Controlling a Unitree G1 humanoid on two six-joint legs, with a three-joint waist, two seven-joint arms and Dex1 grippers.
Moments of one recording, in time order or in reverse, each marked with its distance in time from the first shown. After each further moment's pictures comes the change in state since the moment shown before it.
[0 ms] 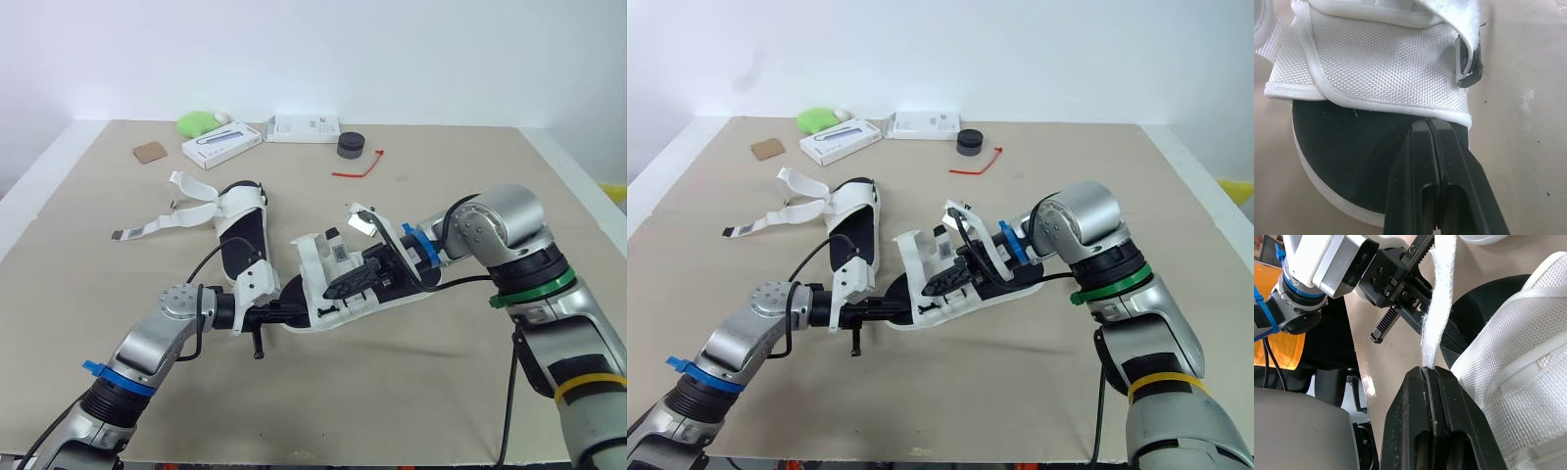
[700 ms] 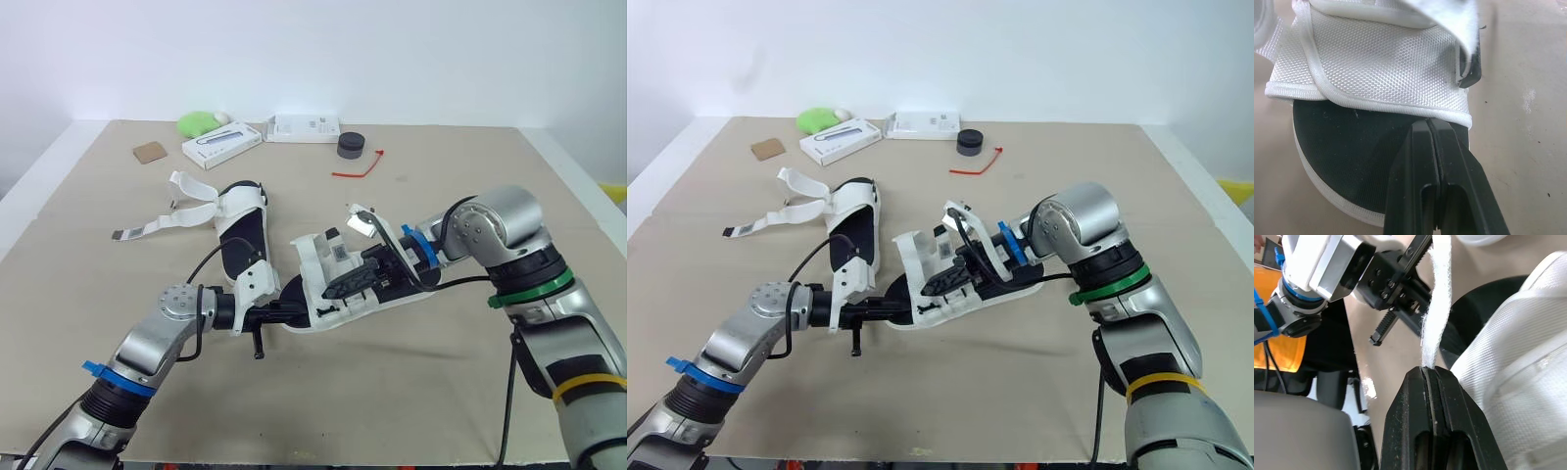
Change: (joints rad) left arm 0.002 0.000 -0.001 -0.003 0.000 0.000 0.006; right arm 0.008 -0.006 0.008 0.032 -0.024 -0.058 -0.010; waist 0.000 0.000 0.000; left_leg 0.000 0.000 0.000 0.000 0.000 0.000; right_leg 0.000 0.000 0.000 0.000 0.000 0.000
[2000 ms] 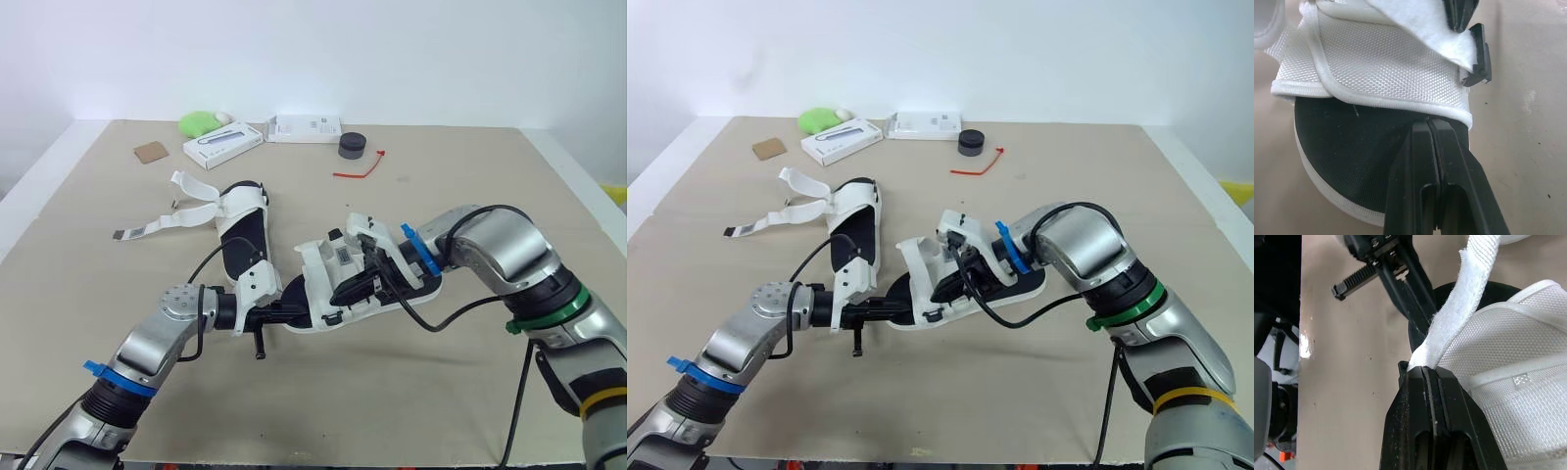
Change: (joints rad) left arm -0.003 0.000 -0.008 -0.005 0.000 -0.001 0.007; right arm 0.075 -0.118 0.126 -0.244 -0.179 -0.331 0.120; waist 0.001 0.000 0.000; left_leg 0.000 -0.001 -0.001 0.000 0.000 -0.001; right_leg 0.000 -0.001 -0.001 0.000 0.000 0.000
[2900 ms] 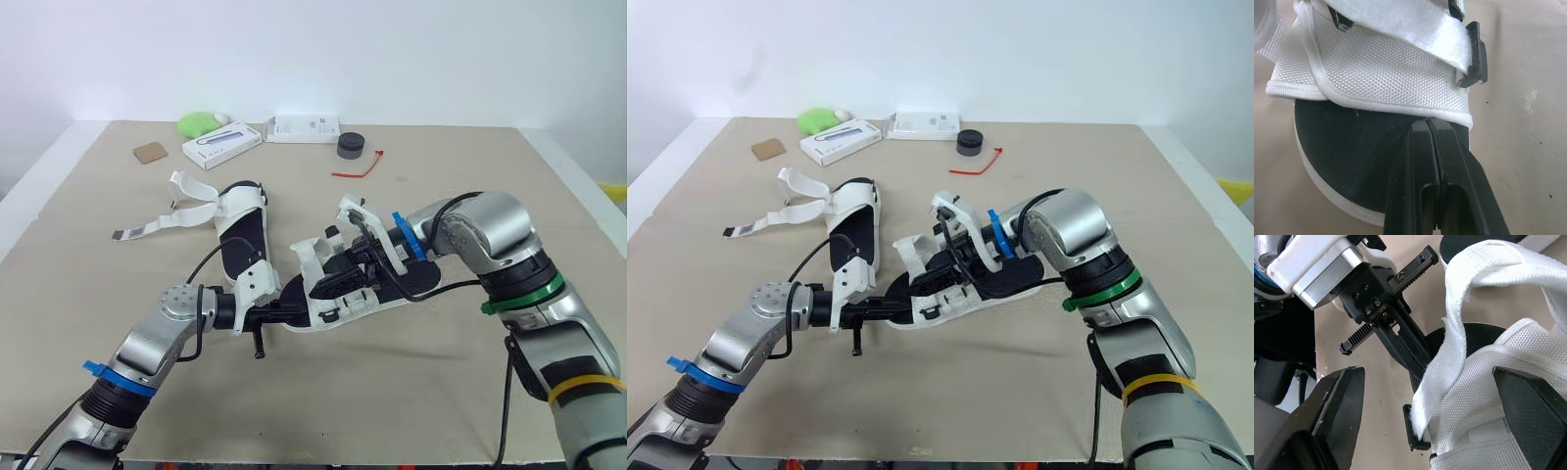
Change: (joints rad) left arm 0.003 0.001 0.004 0.007 0.001 -0.007 0.003; right arm -0.071 0.160 -0.119 0.173 0.052 0.168 -0.086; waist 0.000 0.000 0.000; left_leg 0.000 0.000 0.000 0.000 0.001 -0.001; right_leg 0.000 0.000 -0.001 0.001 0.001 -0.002
